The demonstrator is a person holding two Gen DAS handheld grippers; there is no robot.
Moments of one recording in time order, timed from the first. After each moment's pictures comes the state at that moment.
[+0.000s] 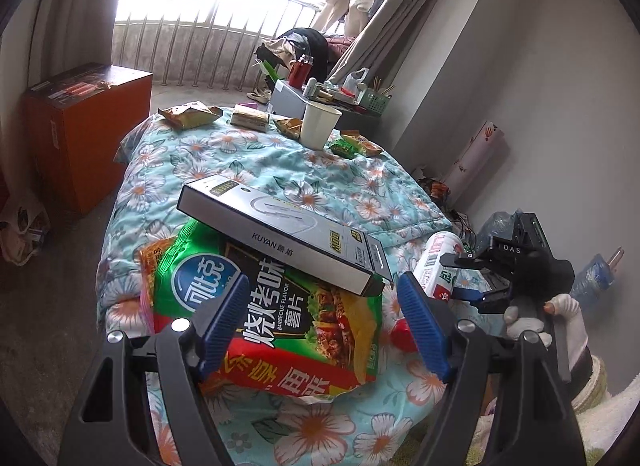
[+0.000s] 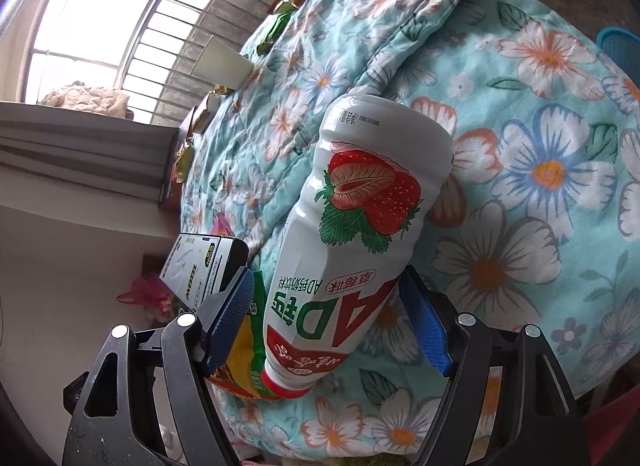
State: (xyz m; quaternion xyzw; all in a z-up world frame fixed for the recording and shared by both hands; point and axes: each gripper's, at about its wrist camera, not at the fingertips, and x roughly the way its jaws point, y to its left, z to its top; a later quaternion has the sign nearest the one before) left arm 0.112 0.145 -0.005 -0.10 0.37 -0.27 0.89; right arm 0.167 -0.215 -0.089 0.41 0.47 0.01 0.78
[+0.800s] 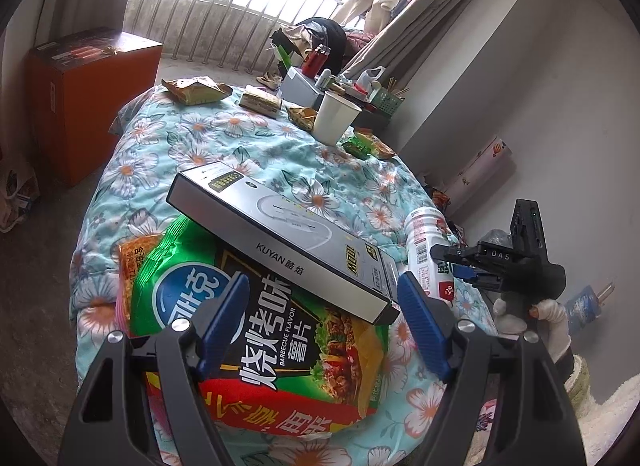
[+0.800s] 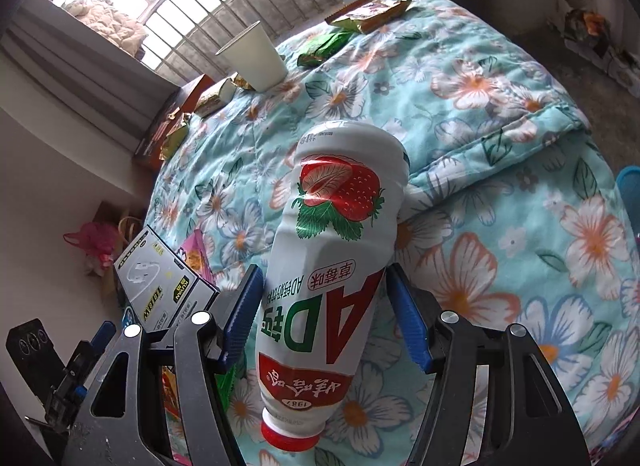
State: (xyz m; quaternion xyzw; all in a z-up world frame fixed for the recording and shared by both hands) left arm 0.153 0.140 -0.023 -0.16 0.39 -0.26 0.87; right arm 0.231 -0.205 -0.069 0.24 0.48 0.03 0.84
